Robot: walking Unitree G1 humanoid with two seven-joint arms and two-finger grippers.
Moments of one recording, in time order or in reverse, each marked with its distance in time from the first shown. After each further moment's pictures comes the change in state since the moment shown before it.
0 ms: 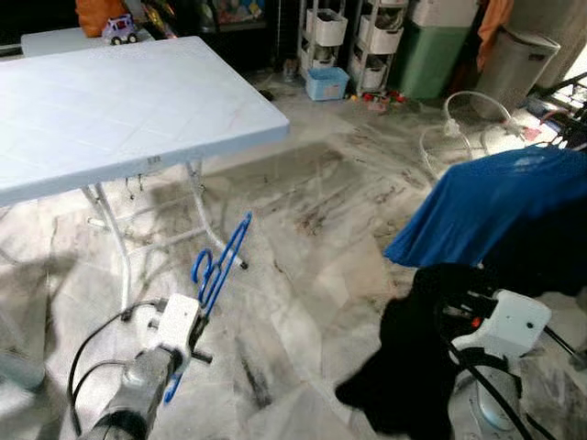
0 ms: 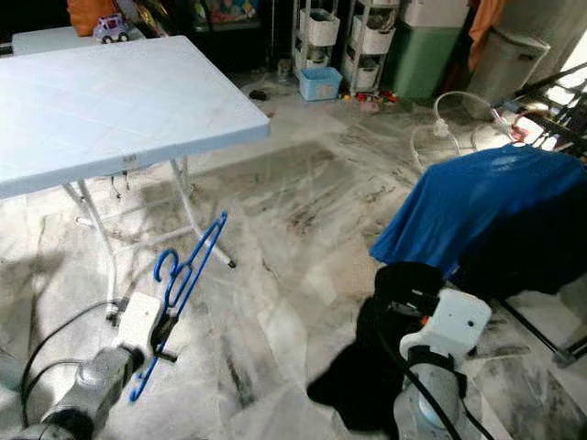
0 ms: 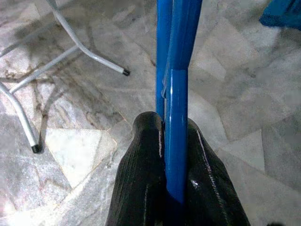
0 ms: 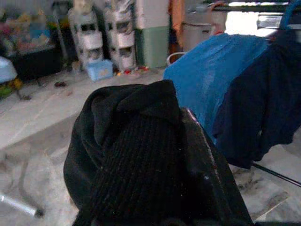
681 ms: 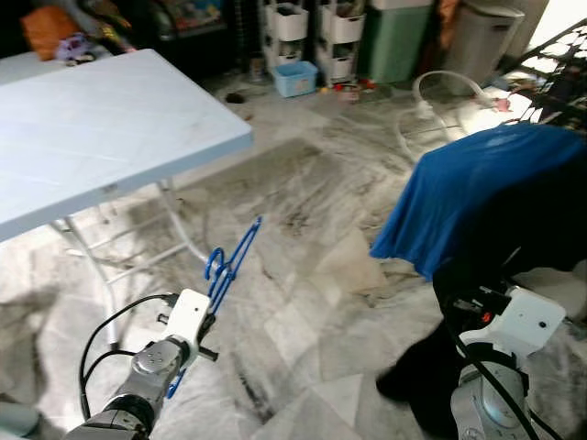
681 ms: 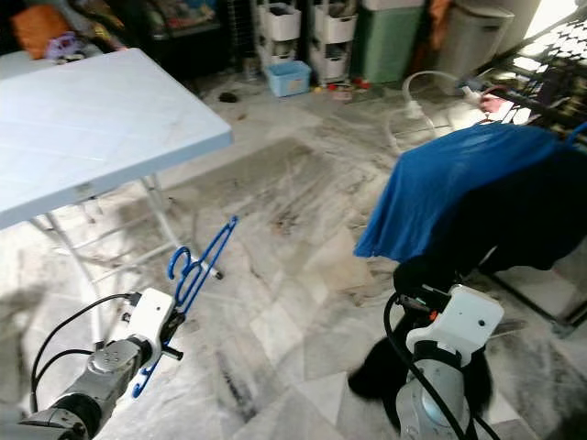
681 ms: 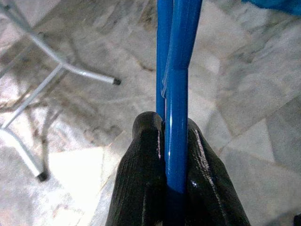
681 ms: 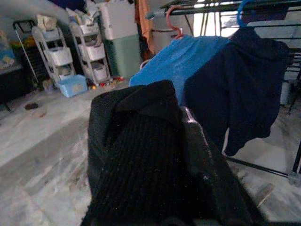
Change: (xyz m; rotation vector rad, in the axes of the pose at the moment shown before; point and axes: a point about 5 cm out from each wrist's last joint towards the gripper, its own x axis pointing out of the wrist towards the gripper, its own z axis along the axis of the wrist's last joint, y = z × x) left arm 0.010 -0.005 0.013 0.062 0.027 -0.038; right arm 0.001 -0.003 0.007 0.024 -0.074 -0.062
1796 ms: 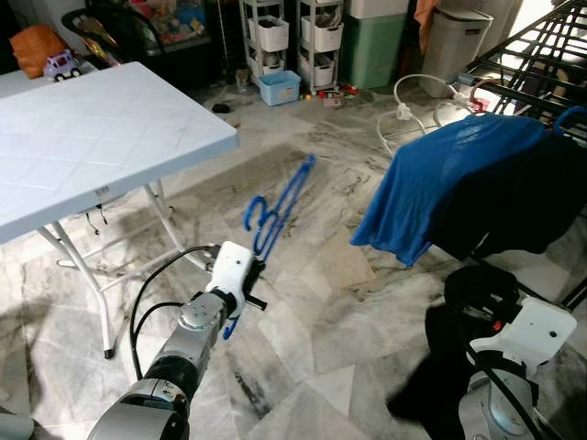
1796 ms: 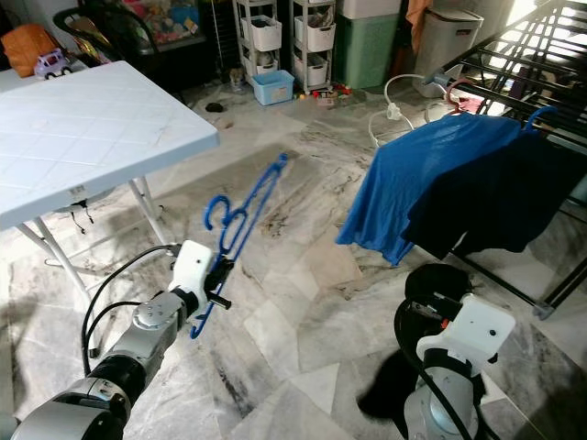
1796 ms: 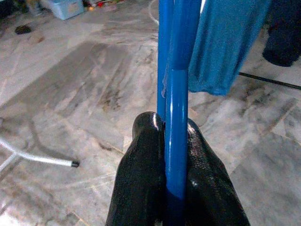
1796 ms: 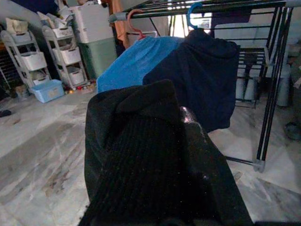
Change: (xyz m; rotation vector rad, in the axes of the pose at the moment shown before) left arm 0.025 -0.037 0.091 -0.043 -0.302 -0.094; right arm 0.000 -0.011 -0.005 -0.028 0.009 -0.027
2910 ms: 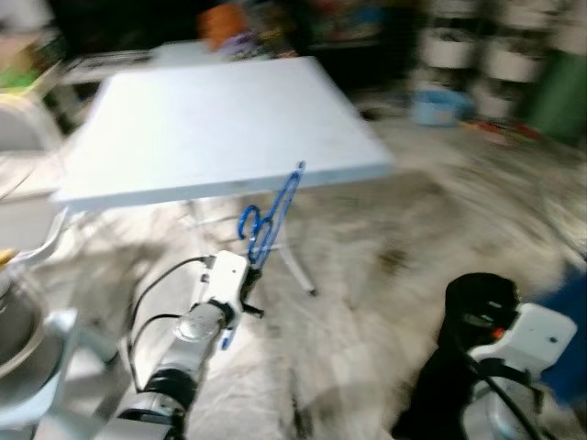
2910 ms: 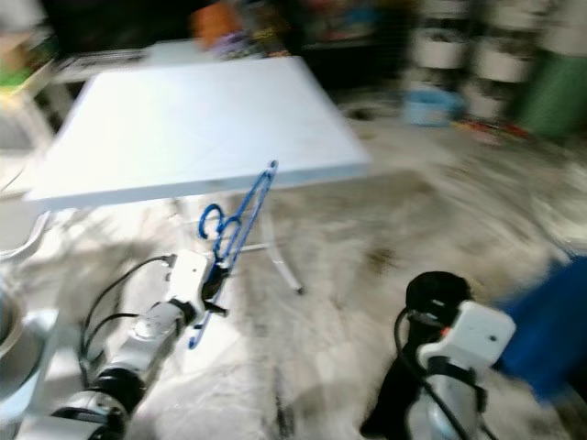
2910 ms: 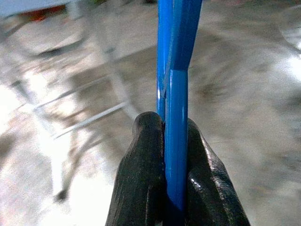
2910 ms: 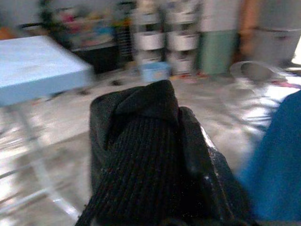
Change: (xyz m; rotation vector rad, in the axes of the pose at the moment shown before) left arm -0.012 0.008 -0.017 -0.019 0.039 0.049; right arm -0.002 0.008 -0.001 -0.015 0.010 0.048
